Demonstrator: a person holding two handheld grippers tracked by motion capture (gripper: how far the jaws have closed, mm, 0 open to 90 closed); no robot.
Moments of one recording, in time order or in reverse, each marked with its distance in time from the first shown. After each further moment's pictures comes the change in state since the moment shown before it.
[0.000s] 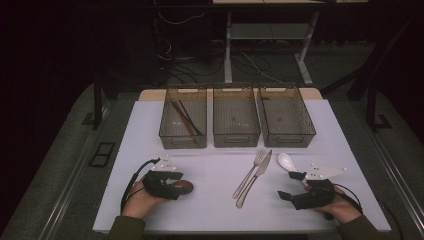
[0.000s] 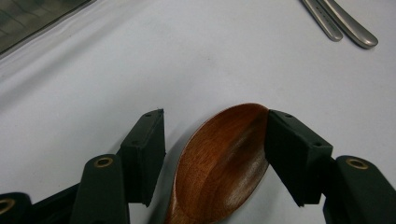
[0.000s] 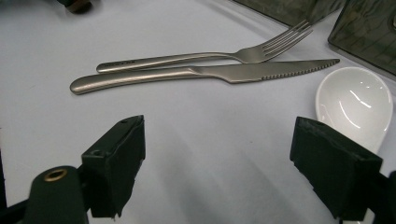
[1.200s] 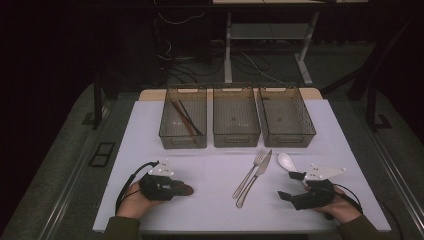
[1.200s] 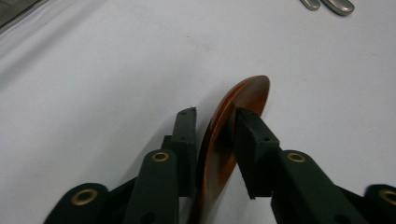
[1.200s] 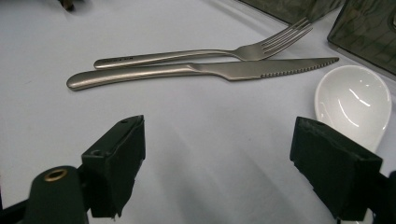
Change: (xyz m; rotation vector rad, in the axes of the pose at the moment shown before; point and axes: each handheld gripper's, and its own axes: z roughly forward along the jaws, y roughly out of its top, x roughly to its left) left arm -0.003 -0.005 -0.009 0.053 -0.051 0.073; right arm 0.000 0.000 0.000 0.009 -0.004 -0.009
